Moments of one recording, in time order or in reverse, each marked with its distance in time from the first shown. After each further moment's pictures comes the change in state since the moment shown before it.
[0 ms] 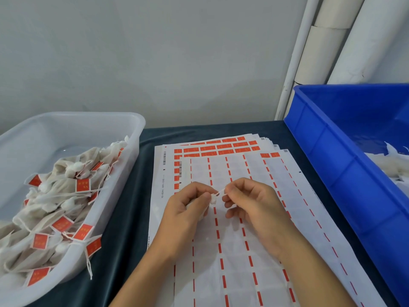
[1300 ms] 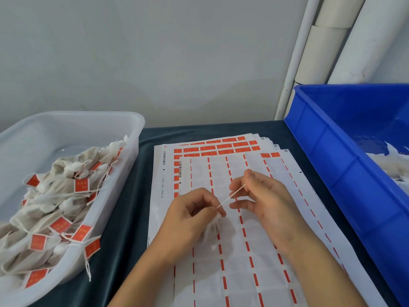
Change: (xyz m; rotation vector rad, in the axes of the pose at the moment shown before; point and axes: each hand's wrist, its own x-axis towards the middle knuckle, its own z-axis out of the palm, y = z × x) left_hand -0.002 0.000 -0.006 0.077 -0.162 -0.001; right_hand 0.003 -0.010 -0.011 0.079 0.045 -0.036
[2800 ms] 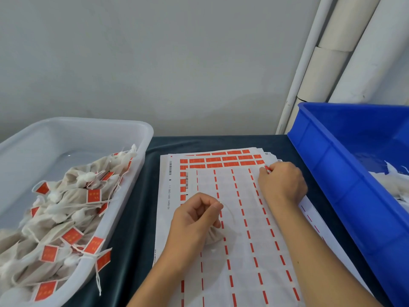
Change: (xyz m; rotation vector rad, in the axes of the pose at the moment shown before) left_hand 0.005 0.011 0.004 -0.245 0.188 -0.105; right_hand 0.117 0.022 -0.027 -1.126 0.716 0.133
